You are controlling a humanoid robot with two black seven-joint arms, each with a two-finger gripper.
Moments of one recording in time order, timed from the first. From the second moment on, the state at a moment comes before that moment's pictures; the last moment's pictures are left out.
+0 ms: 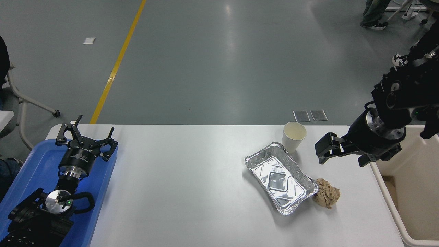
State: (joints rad) left arm -0.53 0.22 -1.15 -0.31 -0.11 -0.79 -0.16; right arm 2.21 -0.25 -1.44 1.61 -0.06 0.50 0.04
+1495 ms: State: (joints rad) left arm -0.53 0.22 -1.14 -0.31 -0.10 -0.79 -0.16; right arm 1.91 -0.29 -1.33 1.26 -0.21 0.43 0.04
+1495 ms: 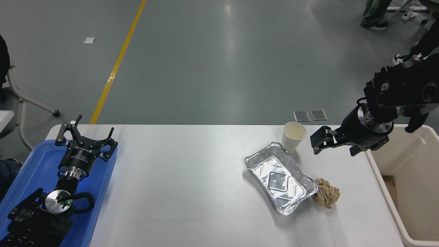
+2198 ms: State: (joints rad) left arm -0.53 0.23 -1.13 -0.31 -0.10 -0.79 -0.16; right arm 1.39 -0.14 -1.14 0.65 -0.20 0.00 -0.02
